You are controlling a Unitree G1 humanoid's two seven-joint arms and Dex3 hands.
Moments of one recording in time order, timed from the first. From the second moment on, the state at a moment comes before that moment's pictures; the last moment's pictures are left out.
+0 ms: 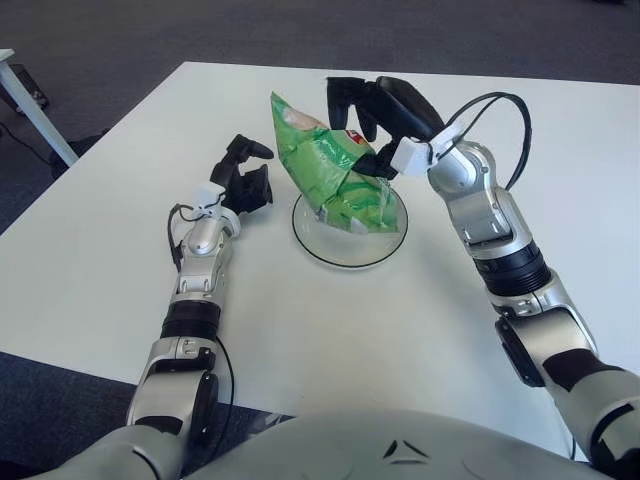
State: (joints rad) left arm -0.32 0.13 0.12 0.41 -0.12 -0.31 -0.18; right arm -0.69 -0.23 0.31 -0.09 -0.43 0.00 0.32
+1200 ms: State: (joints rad) left arm -0.31 0.13 0.12 0.38 -0.15 -0.29 -0.18; right arm -0.69 -0.26 0.30 -0.12 -0.32 0.06 0.52
